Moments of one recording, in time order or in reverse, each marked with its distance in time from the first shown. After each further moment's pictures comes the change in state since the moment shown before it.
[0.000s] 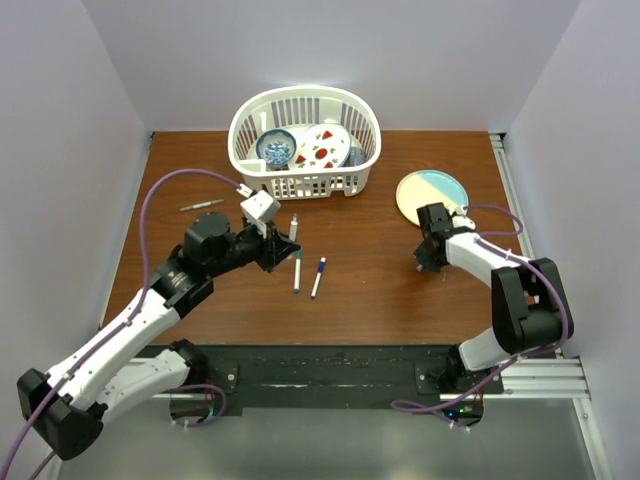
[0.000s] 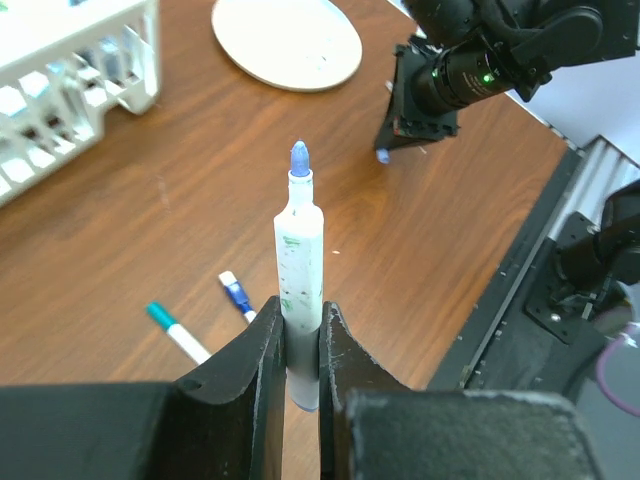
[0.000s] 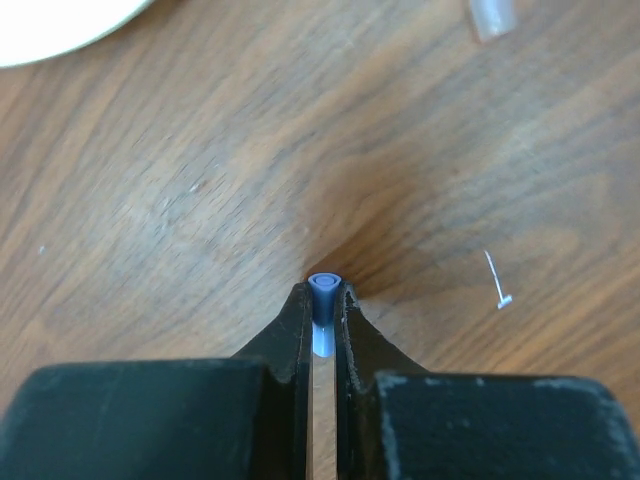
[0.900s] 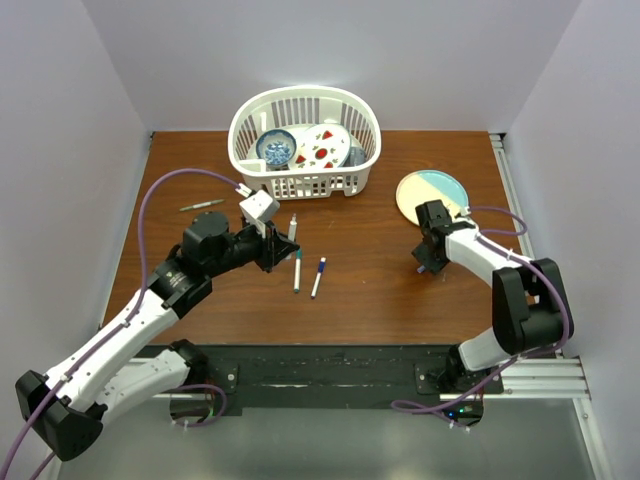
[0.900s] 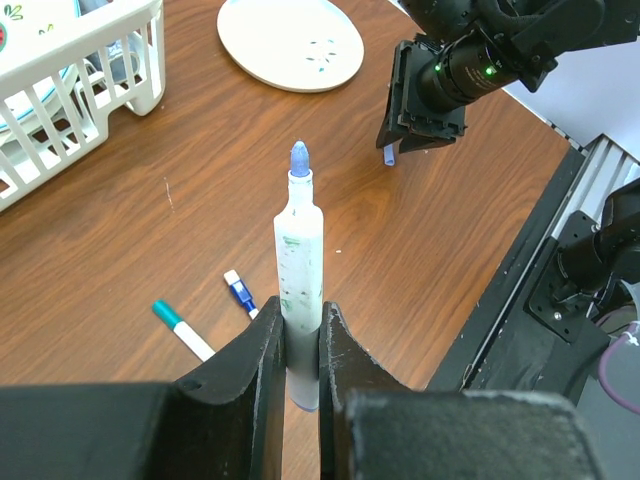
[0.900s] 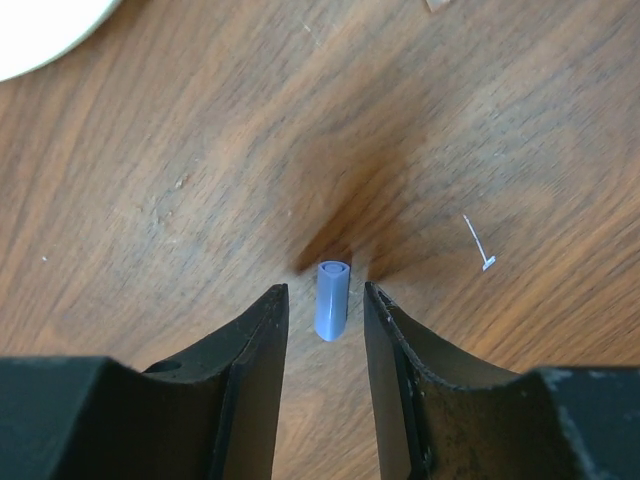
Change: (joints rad) left arm 0.000 -0.003 0.014 -0.021 0.002 0.008; right arm 0.005 -0.010 0.043 -0.108 0.025 0.105
